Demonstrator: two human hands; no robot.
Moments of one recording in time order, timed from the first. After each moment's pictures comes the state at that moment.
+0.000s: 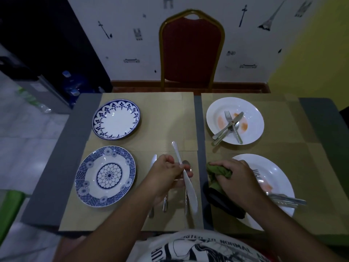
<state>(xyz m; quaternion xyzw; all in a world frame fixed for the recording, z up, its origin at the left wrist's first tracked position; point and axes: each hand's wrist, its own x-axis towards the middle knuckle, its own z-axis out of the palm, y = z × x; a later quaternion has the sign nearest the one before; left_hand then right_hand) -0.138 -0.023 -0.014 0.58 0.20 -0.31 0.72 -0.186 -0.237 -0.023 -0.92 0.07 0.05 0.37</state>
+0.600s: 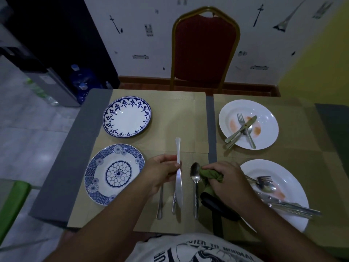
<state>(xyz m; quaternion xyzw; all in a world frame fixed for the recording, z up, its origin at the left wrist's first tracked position) -0.109 0.026 -0.045 0.60 0.25 -0.31 0.69 -0.167 -0.194 -0.037 -0.93 0.01 0.07 0.37</state>
